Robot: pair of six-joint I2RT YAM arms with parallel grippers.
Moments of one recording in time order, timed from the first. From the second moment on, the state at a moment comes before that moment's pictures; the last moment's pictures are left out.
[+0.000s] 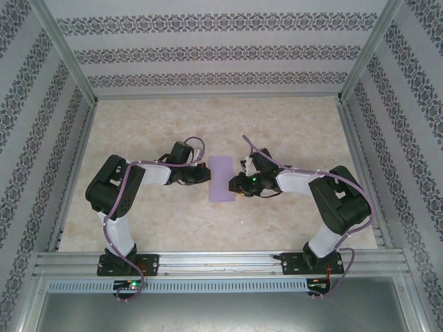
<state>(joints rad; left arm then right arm) -0.41 1.87 0.88 0.08 0.53 -0.61 0.49 1.68 0.75 -0.08 -0.62 0.71</state>
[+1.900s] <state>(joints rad) -0.79 1.41 0.72 -0.07 0.21 -0.26 0.38 1.79 0.86 0.00 -0.78 0.82</state>
